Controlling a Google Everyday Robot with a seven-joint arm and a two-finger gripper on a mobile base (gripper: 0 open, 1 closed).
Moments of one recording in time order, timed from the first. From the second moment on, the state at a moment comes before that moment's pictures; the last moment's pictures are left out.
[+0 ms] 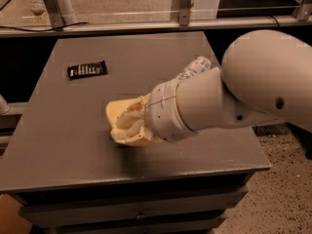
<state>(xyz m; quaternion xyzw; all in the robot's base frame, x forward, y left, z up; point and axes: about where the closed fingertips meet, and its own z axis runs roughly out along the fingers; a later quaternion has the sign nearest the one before) 0.401 0.054 0.901 -0.68 0.59 0.17 0.41</state>
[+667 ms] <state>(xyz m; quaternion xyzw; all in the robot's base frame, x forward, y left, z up) 0.448 0.073 0.914 -0.69 0.56 0.15 0.43</state>
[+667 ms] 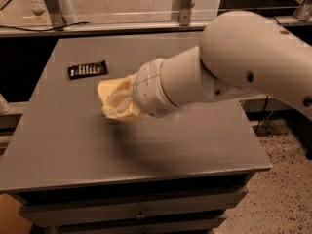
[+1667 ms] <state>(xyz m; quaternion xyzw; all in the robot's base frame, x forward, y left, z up) 0.585 0.085 0.877 -0.70 0.59 0.09 0.40</state>
